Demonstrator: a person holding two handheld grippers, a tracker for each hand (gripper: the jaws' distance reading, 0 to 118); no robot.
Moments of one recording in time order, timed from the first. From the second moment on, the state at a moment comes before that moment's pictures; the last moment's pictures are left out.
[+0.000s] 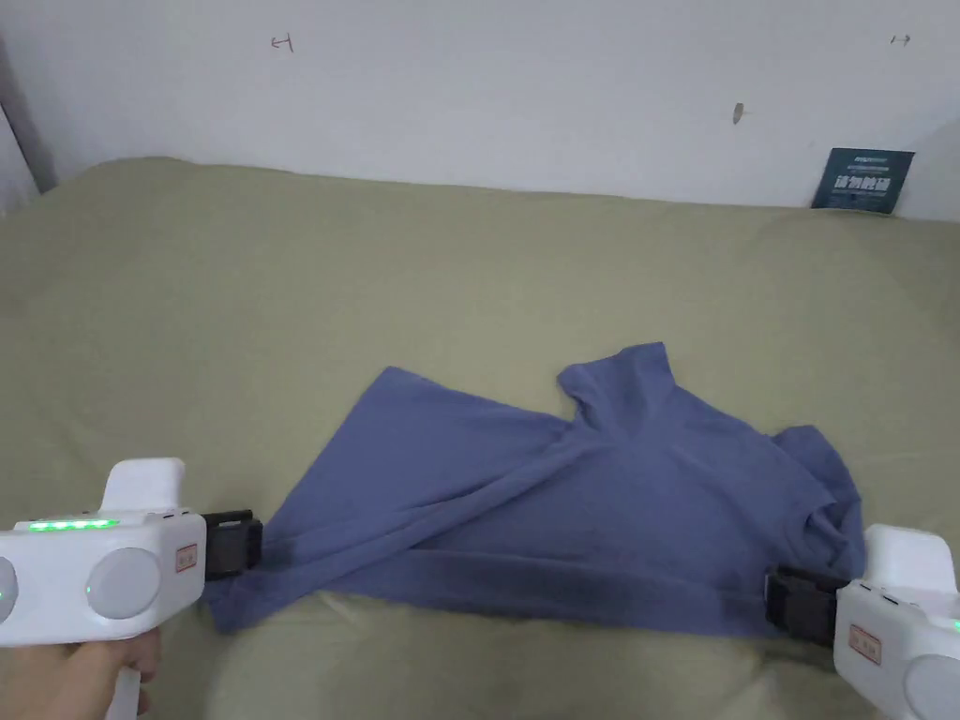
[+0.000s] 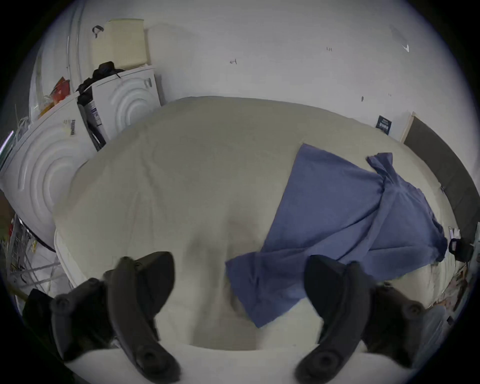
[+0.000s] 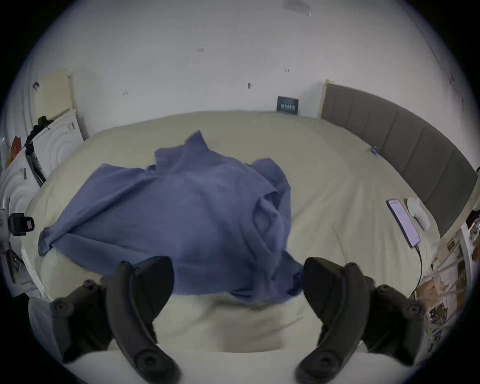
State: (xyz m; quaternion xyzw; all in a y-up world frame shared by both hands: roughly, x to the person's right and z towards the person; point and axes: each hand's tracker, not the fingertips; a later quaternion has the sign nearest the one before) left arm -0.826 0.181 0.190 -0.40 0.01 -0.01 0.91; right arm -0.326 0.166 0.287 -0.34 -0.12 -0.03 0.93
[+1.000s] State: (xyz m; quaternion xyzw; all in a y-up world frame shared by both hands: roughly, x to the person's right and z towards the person) left arm -0.819 0.117 0.157 -0.48 -0.04 -0.02 0.87; right arm -0.338 0.163 0.190 -0.34 -0.07 -0.01 0.94
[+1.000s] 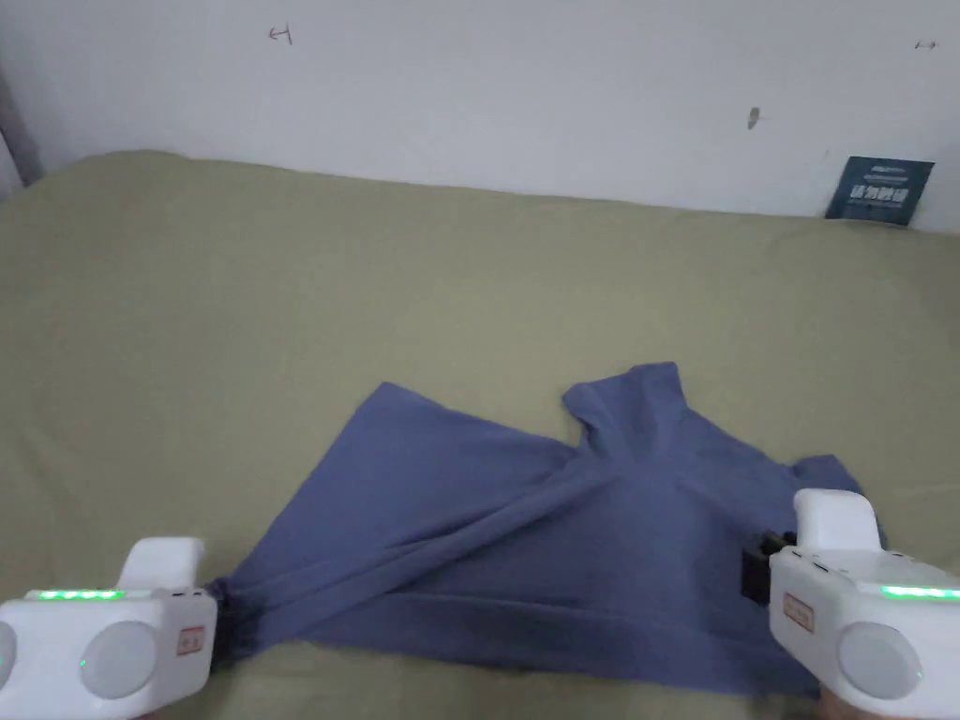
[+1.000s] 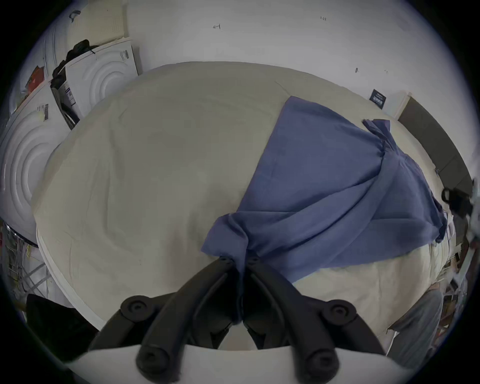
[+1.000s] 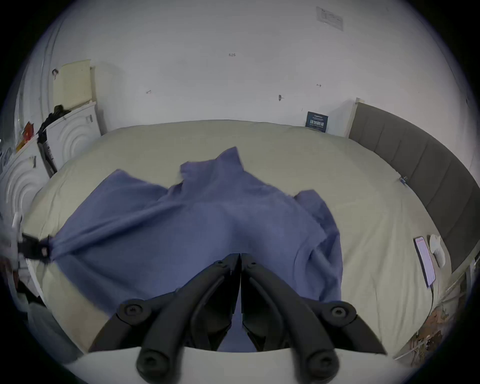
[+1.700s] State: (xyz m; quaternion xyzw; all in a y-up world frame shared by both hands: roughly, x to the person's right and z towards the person) left arm -0.815 0.132 0.149 -0.50 -0.04 0.03 0.86; right arm -0.257 0.119 -0.023 -0.48 -0.06 0.07 0.87
